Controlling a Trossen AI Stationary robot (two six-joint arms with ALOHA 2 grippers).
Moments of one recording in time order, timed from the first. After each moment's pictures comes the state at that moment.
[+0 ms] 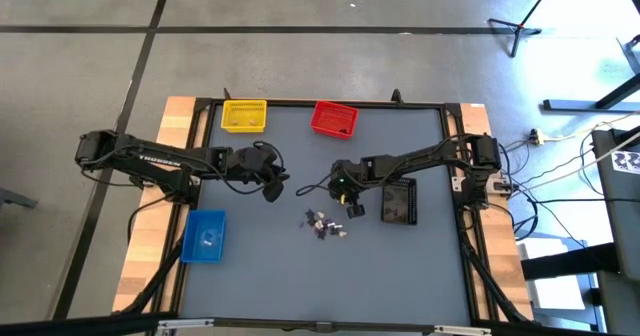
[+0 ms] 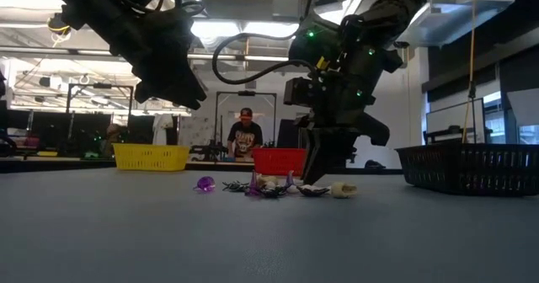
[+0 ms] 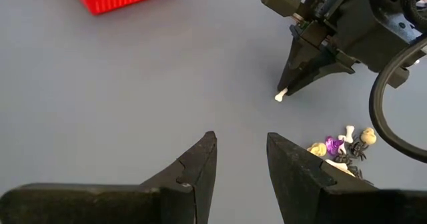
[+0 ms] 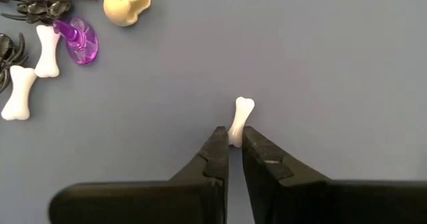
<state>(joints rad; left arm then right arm) 0.06 1.16 0.58 -0.09 -0.21 -0.57 -0.05 1.88 1.07 -0.26 -0.07 -0.34</state>
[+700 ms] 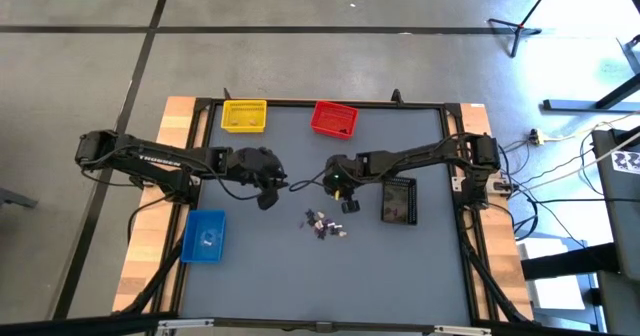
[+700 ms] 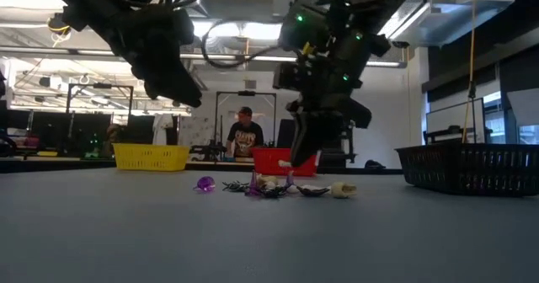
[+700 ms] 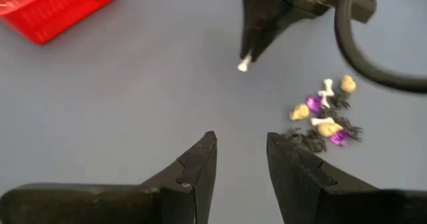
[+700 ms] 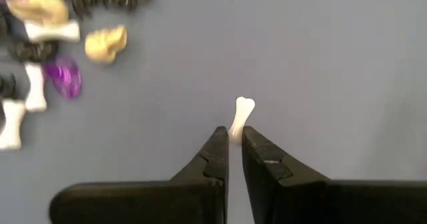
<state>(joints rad) 0.06 1.16 0.58 -0.09 -0.07 -0.30 -0.05 1.89 1.19 -0.37 -0.03 -0.34</state>
